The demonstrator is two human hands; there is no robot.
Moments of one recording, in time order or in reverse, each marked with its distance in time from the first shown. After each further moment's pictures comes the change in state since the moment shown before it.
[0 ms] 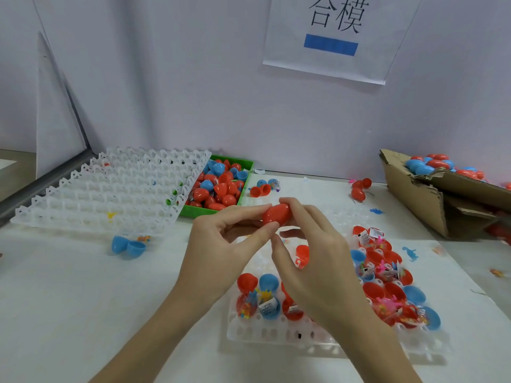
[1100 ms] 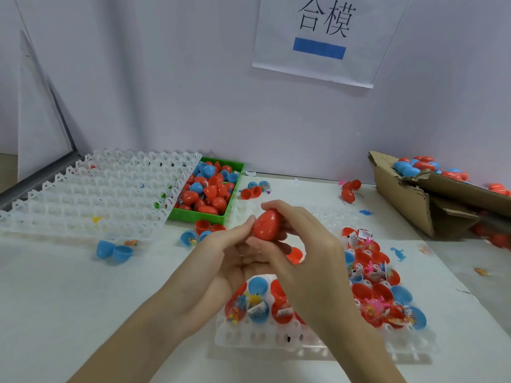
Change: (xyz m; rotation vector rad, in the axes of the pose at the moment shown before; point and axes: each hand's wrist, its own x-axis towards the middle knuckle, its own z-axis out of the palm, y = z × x) left_hand 0.004 0.012 0.011 -0.643 -0.183 -0.635; right_hand 0.001 -0.003 -0.002 0.125 0.106 -0.034
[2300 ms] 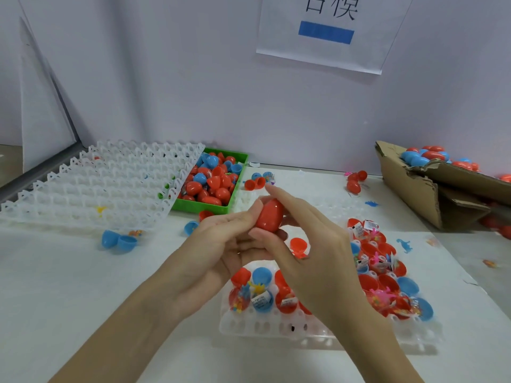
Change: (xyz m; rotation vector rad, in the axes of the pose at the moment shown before) left_hand 0.002 0.003 -0.017 0.198 -0.111 0.099; right_hand 0.000 0.005 -0.001 -0.051 -0.001 -0.133
